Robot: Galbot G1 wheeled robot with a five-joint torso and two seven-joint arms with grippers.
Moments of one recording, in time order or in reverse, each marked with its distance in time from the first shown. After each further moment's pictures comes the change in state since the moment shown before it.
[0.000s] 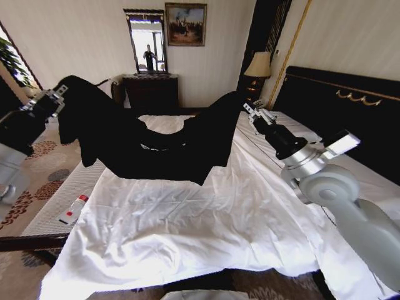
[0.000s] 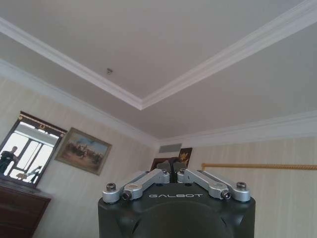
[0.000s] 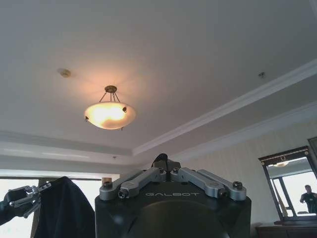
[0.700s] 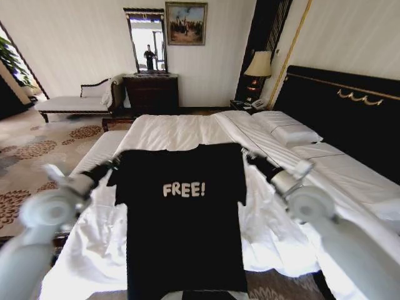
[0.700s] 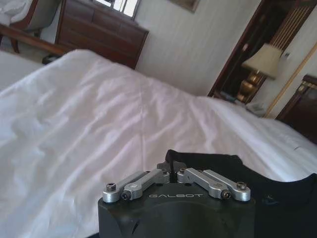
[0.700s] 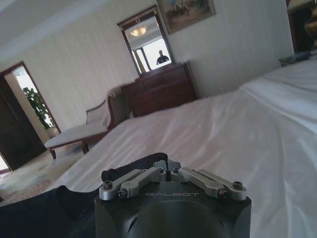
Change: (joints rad) left arm -0.067 -0.292 0.899 0.517 0.720 0.143 0.013; right arm -0.059 0.231 -0.436 -0.448 -0.320 -0.203 0.309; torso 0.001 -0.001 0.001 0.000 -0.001
